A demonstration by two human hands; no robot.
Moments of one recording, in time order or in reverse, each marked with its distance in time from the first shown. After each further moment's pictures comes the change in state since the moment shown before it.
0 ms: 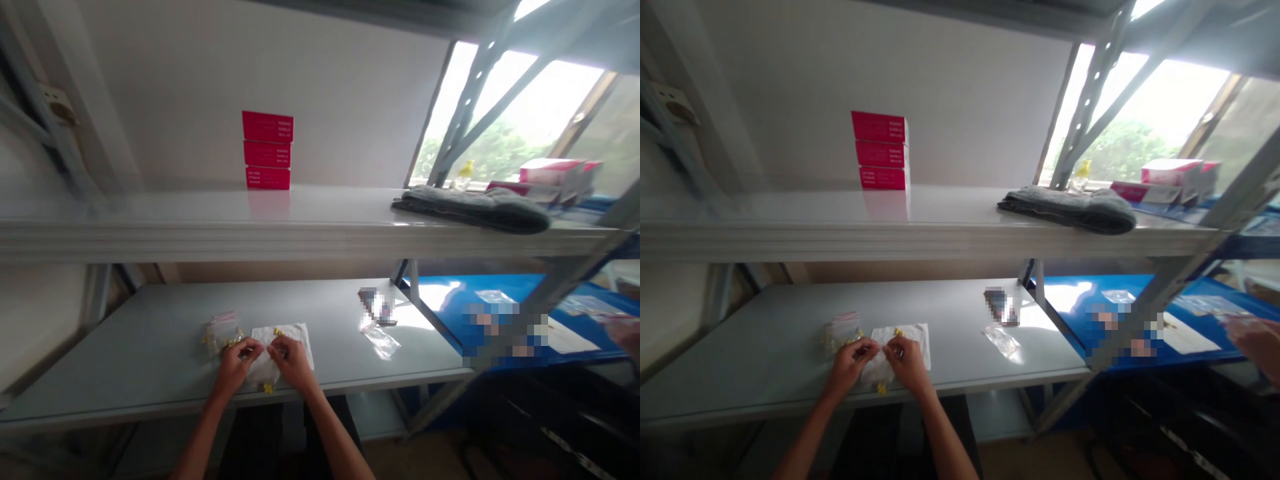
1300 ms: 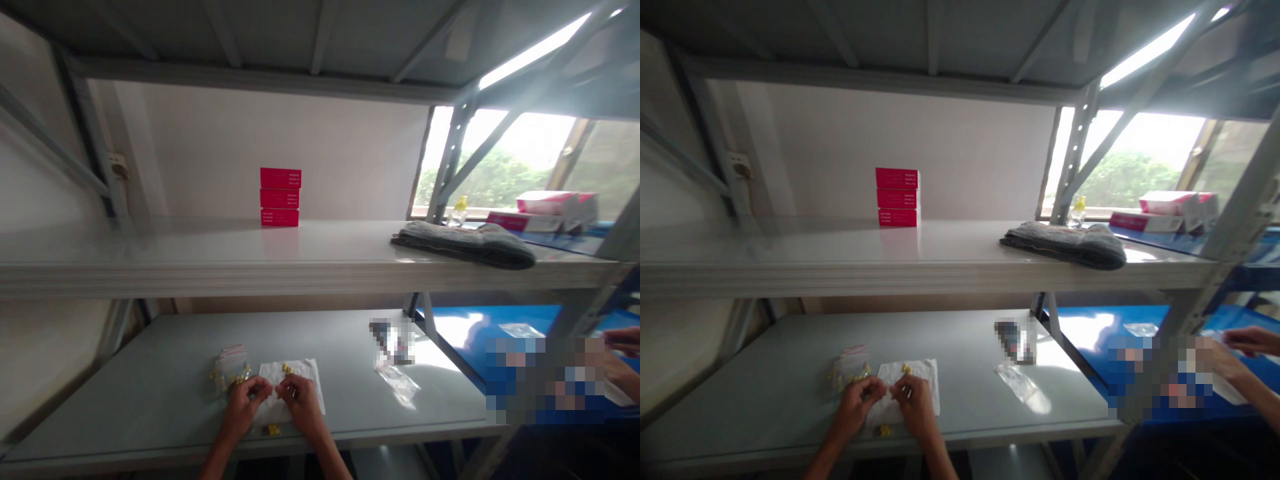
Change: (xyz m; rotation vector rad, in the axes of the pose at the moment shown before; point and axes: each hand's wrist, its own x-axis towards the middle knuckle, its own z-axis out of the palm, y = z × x) left_hand 0.000 0.006 0.003 -0.001 -0.001 -0.044; right_hand 0.002 0.003 0.002 0.081 0.054 -0.025
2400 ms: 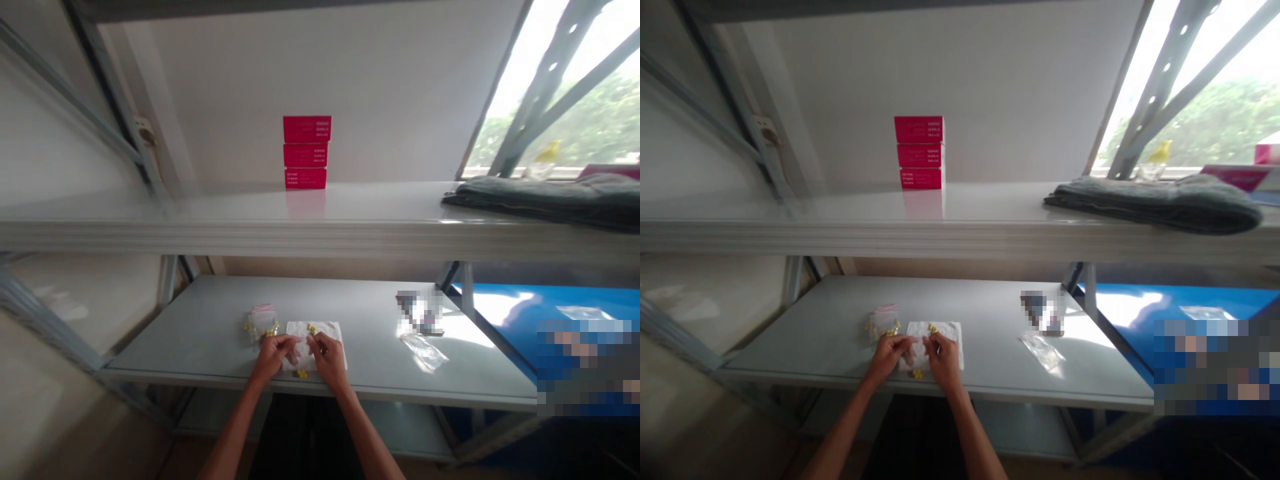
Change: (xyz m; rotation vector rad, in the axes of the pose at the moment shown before) left_hand -0.007 0.009 -0.001 -0.259 -0.102 -0.110; right_hand -0.006 -0.002 -0.003 -0.158 0.066 -0.032
